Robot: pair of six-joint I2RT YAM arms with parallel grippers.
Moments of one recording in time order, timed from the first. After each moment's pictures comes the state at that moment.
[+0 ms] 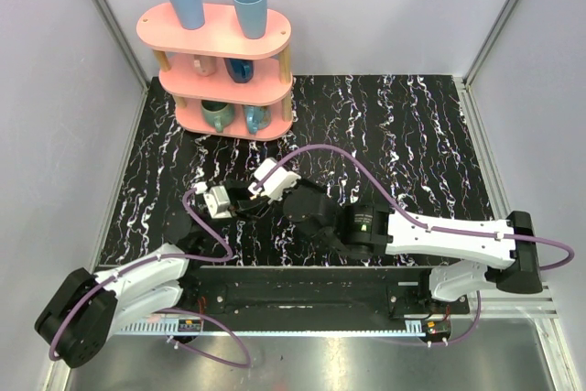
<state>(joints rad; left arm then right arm) -0.62 0.92 0.15 1.25 0.51 -0.14 1.39 1.37 1.26 -0.29 0.86 -0.25</state>
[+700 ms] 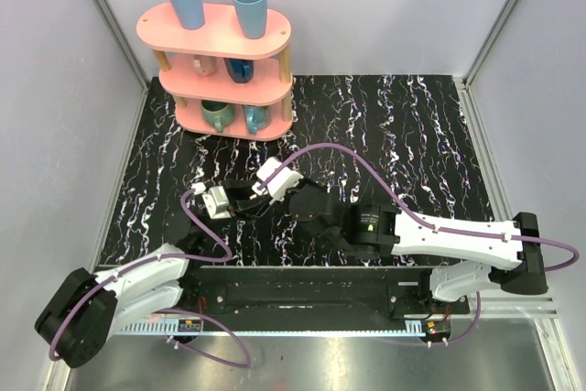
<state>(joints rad) -0.62 0.92 0.15 1.28 0.50 -0.14 1.39 1.33 1.26 -0.28 0.80 -0.23</state>
